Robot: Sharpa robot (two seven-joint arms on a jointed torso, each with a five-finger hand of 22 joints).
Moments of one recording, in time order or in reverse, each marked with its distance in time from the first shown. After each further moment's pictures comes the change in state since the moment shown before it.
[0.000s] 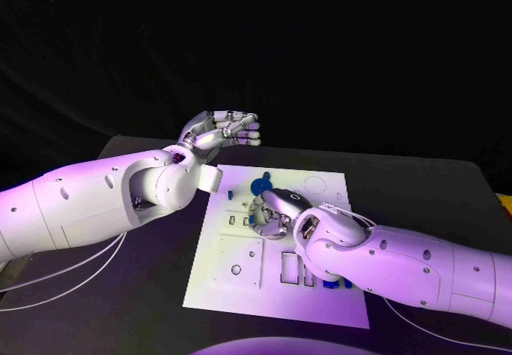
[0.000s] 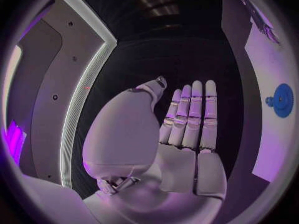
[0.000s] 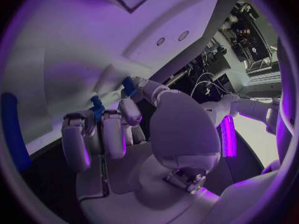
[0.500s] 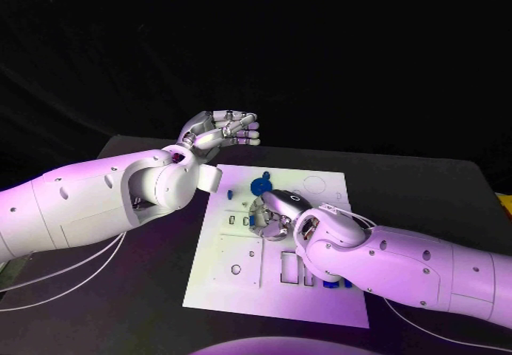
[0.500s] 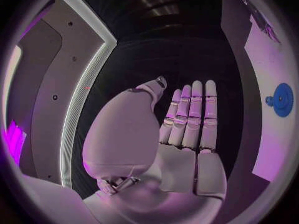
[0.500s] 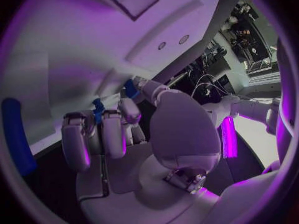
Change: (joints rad) left arm 0.000 -0.001 0.000 -0.001 0.000 0.000 -0.001; left_hand 0.000 0.000 0.000 0.000 0.000 0.000 0.000 0.000 0.000 0.000 0.000 0.000 0.000 0.000 0.000 0.000 0.000 0.000 0.000 0.000 0.000 0.000; right arm -0.002 -0.001 -0.002 -0.002 -0.002 0.010 0.000; right_hand -0.034 -0.044 -0.035 0.010 -0.007 -0.031 0.009 -0.010 -0.004 -0.021 0.007 -0.020 -0.017 0.000 0.000 -0.010 0.000 0.000 0.000 0.000 -0.015 0.000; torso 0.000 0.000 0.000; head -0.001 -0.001
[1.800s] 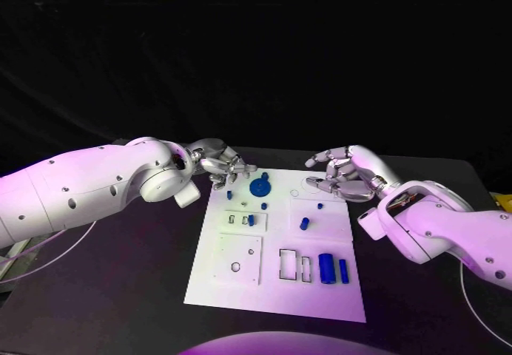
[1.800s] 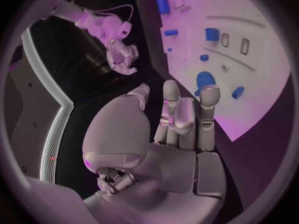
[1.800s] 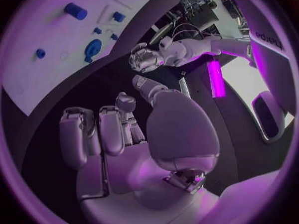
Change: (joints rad) left arm 0.021 -0.010 -0.002 -0.095 -0.688 0.299 -0.592; left_hand -0.230 0.067 -0.199 0.088 0.000 0.046 -0.129 0.263 0.311 0.149 -0.150 0.695 0.648 0.439 -0.163 0.907 0.787 -0.023 0.307 -0.162 0.705 0.601; right arm 0.124 -0.401 0.013 0.195 0.576 -0.148 0.462; right_hand 0.063 0.021 -0.069 0.038 0.037 -0.063 0.024 -0.050 -0.056 -0.095 0.020 -0.106 -0.111 0.000 0.022 -0.065 -0.077 0.000 0.000 0.007 -0.080 0.000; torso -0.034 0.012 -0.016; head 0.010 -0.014
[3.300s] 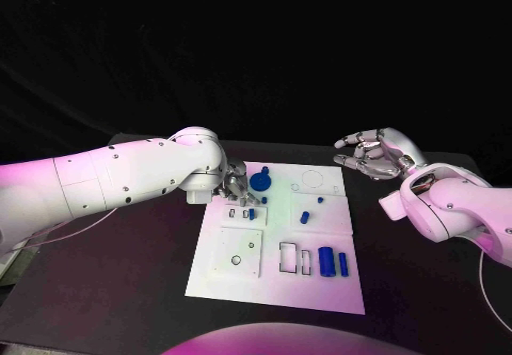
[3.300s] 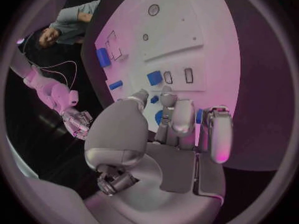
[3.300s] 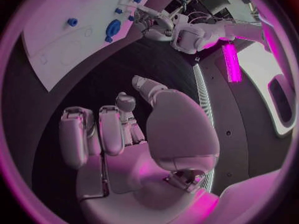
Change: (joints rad) left arm 0.065 0.209 -0.080 -0.056 -0.346 0.299 -0.498; left_hand -0.071 0.042 -0.019 0.000 0.000 -0.077 -0.009 0.128 0.153 -0.018 -0.009 0.218 0.199 0.008 -0.008 0.008 0.007 -0.109 0.324 -0.029 0.311 0.474; right arm 0.027 -0.031 0.002 -0.097 0.165 0.017 -0.014; right_hand 0.000 0.000 0.003 0.003 0.025 0.000 0.000 0.000 -0.004 0.000 0.000 -0.004 -0.008 0.000 0.000 -0.006 -0.005 0.016 -0.004 0.004 -0.006 0.000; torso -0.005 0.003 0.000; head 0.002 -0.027
